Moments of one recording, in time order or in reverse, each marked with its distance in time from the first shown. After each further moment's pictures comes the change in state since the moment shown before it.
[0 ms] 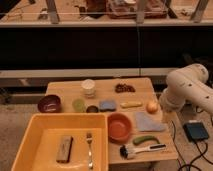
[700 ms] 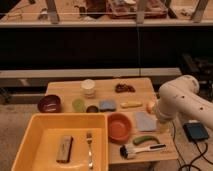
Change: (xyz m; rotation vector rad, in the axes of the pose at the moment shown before) arm -0.034 0.046 0.032 -0.049 -0.027 -0.088
